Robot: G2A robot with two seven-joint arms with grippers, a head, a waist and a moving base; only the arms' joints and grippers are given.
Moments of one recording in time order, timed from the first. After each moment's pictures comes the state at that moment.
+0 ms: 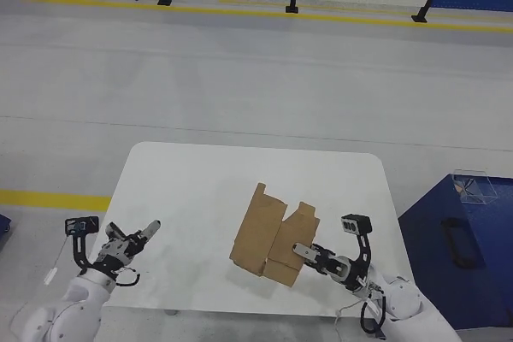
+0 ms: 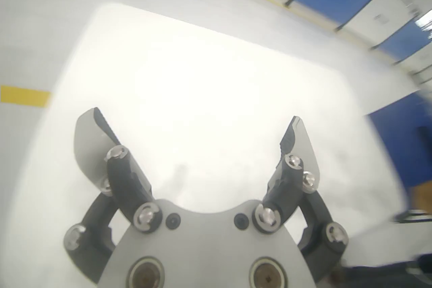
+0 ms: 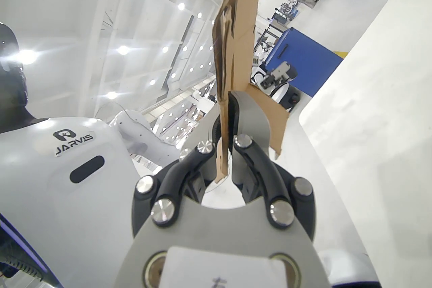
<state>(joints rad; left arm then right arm) 1.60 -1.16 -1.67 -1.87 0.50 -0.14 -0.43 -1.39 -1.03 1.21 -1.60 0.52 -0.75 0.83</state>
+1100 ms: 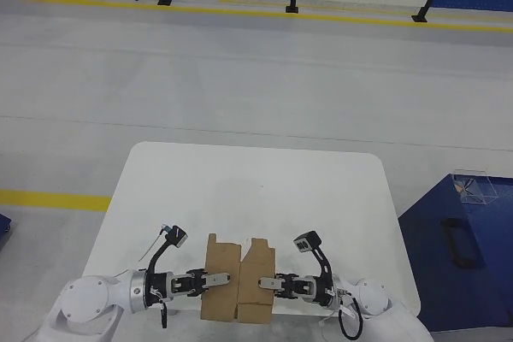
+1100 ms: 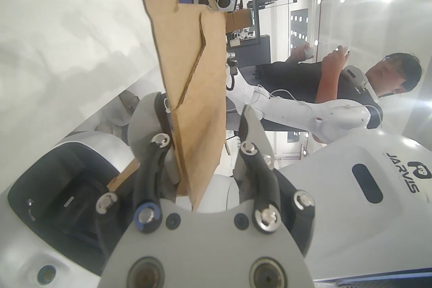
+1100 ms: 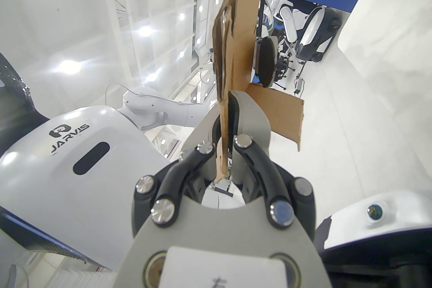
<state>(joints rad) 1.43 -1.13 -1.43 -1.78 -0.26 -0.20 -1.24 -1.28 -1.08 1.00 -1.46 0.63 -0.62 1.07</state>
